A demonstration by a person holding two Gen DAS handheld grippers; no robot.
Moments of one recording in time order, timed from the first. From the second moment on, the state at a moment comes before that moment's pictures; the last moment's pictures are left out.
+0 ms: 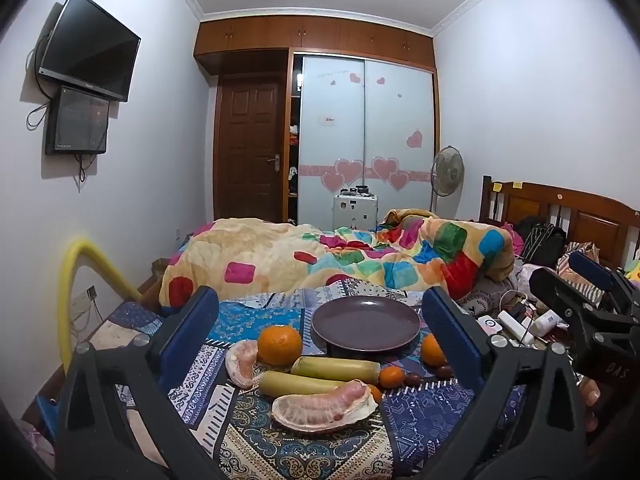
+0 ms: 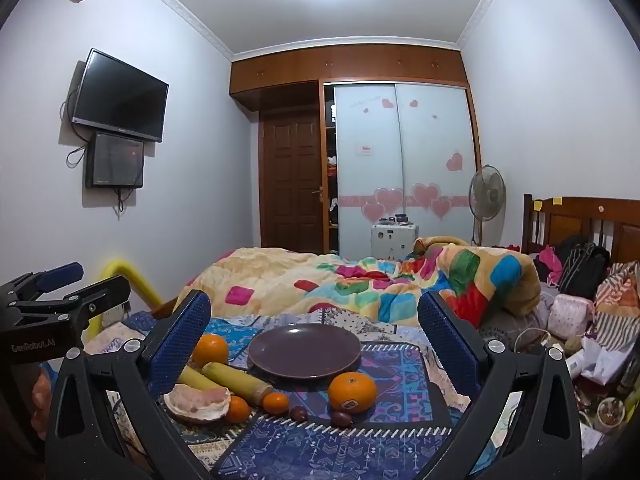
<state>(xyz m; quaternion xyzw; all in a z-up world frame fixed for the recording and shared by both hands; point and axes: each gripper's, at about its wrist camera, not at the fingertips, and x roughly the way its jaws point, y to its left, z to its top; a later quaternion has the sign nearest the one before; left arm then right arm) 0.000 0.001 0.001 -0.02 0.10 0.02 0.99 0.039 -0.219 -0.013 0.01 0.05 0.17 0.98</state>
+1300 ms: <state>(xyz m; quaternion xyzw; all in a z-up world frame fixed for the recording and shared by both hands) -0.002 0.005 -0.001 -0.02 0.09 0.03 1.00 0.041 -0.208 -0.009 0.02 0.05 0.19 0.98</state>
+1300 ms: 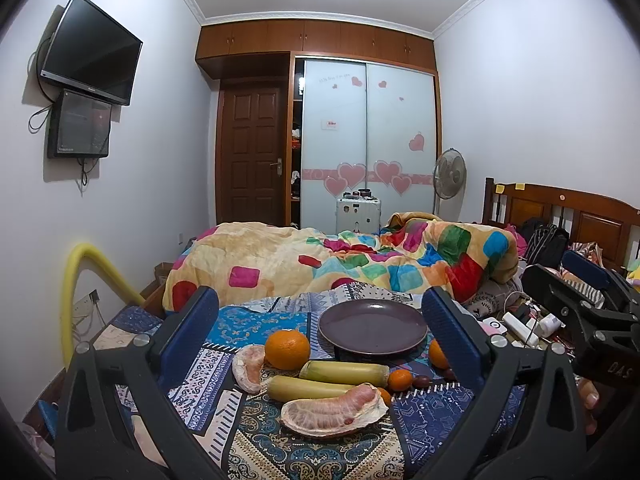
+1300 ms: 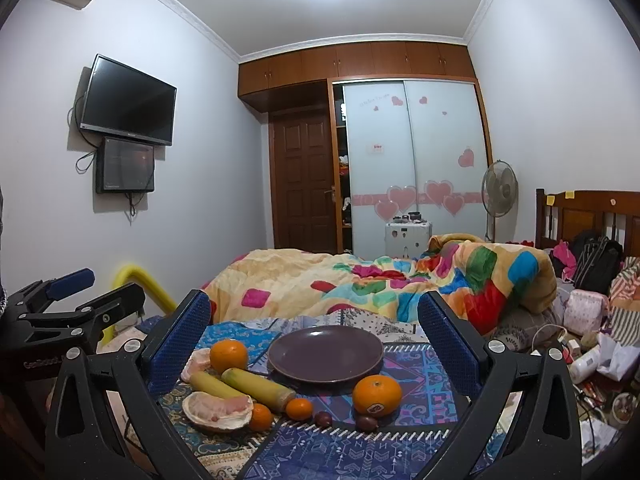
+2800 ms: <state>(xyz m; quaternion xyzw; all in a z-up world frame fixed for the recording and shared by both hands) 0.031 0.017 -0.028 -0.02 0.15 0.03 0.99 0.066 -0.203 -0.033 -0.02 0.11 0.17 0.98</state>
